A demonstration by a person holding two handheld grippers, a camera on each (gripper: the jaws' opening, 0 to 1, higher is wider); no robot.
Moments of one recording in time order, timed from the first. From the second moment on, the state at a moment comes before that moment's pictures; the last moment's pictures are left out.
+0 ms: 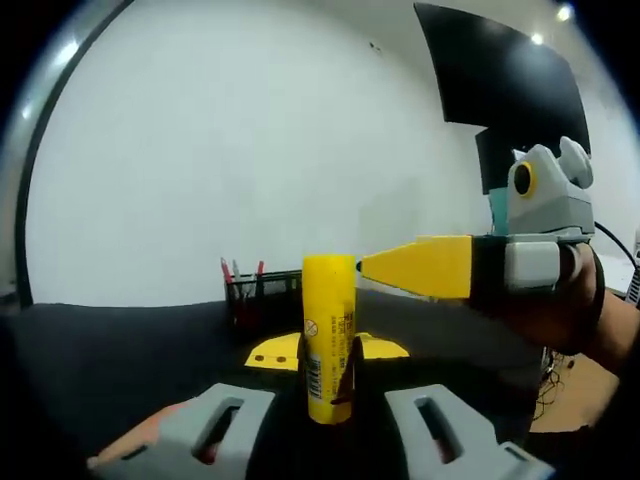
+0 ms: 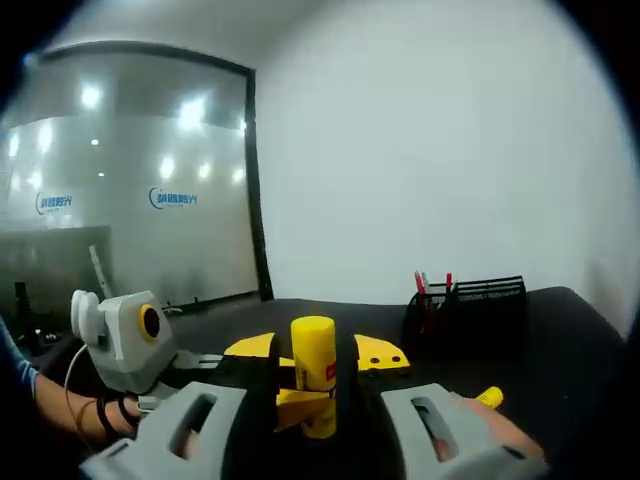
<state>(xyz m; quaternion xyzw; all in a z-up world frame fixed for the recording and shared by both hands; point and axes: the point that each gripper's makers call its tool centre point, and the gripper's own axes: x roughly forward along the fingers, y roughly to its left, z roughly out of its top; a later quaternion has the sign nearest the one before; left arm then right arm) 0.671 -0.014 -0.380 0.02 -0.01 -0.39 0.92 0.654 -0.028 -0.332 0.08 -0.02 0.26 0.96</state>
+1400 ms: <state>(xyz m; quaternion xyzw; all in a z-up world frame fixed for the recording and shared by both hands) 0.710 0.018 -0.428 0.02 0.02 -0.43 0.90 0.701 -0.064 -0.341 0.07 0.01 0.21 0.98</state>
